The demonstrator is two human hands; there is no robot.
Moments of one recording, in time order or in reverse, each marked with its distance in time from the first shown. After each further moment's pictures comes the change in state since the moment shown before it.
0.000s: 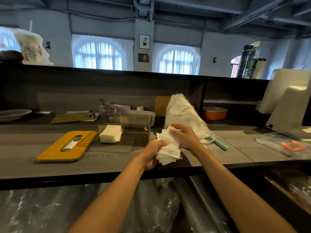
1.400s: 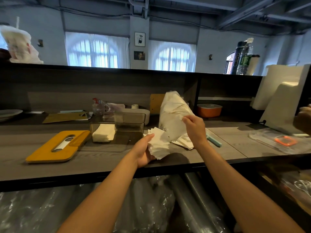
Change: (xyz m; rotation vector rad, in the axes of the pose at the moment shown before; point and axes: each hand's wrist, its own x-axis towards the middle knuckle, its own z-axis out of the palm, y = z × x) left_hand 0.001 0.004 0.003 -0.236 0.247 -0.116; right_hand 0.001 0.004 -0.029 0.057 0.418 -0.194
